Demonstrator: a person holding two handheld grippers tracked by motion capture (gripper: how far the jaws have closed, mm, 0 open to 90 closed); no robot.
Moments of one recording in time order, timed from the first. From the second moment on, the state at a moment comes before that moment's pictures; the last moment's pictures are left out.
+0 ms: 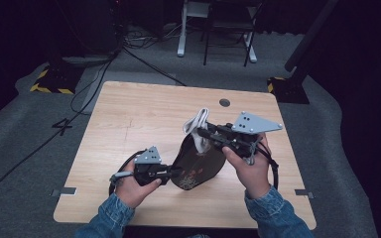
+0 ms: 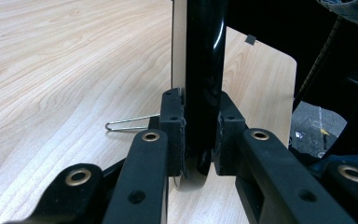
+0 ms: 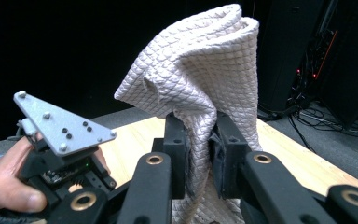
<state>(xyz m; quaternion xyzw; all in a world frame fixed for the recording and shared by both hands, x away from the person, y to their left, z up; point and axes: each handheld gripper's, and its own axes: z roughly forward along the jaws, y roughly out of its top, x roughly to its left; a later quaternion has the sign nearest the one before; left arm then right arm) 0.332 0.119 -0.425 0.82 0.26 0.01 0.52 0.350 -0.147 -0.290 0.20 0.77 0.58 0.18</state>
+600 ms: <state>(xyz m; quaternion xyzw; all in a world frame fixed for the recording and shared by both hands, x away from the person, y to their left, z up) 0.332 0.117 -0.424 0.82 0.25 0.02 0.51 0.367 -0.162 -0.300 0.24 0.75 0.58 0.20</state>
